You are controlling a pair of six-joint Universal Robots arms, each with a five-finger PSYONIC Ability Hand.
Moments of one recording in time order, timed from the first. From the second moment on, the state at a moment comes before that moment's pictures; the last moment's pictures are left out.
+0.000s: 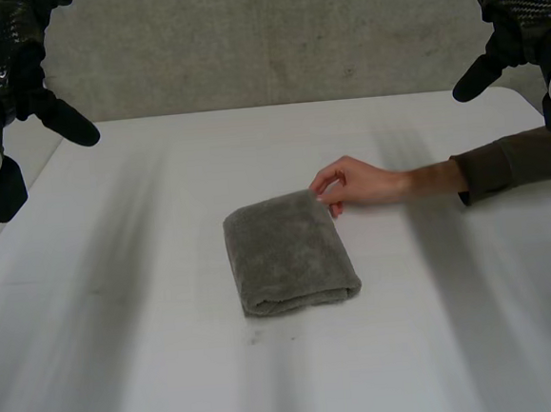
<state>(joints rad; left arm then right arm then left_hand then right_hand) 4.30 -1.50 -1.43 3.09 -1.74 3.17 1.86 -1.52 1.36 0.00 1.50 2.96 0.18 0.17 0.17 0.17 0.03 0.24 0.26 0.22 0.24 0.05</state>
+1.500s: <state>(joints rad) 4.29 -1.50 -1.44 3.08 -1.73 3.17 1.85 -1.53 1.35 0.00 1.46 2.96 0.18 0.17 0.17 0.17 0.03 0.24 0.26 0.22 0.24 0.05</state>
